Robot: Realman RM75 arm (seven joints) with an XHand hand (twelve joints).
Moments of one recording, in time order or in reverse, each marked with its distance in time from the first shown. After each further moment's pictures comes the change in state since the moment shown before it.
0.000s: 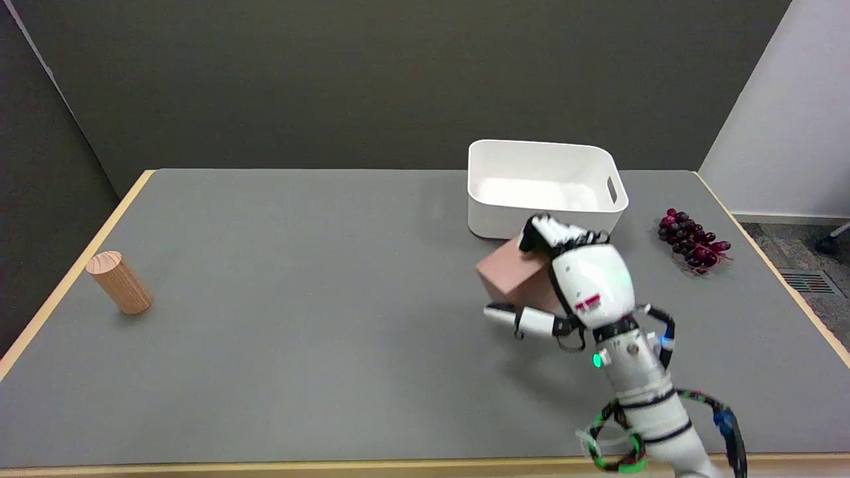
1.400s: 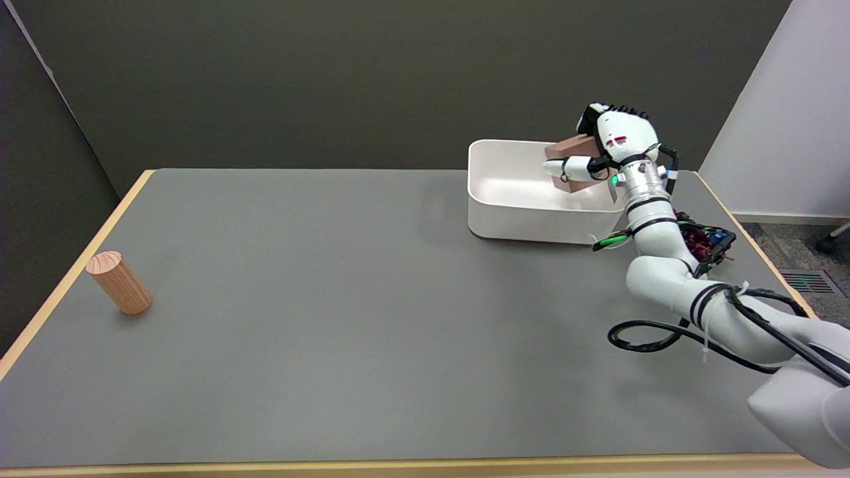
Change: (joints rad) arm 0.817 -0.023 0.101 -0.829 0.093 -0.456 0.316
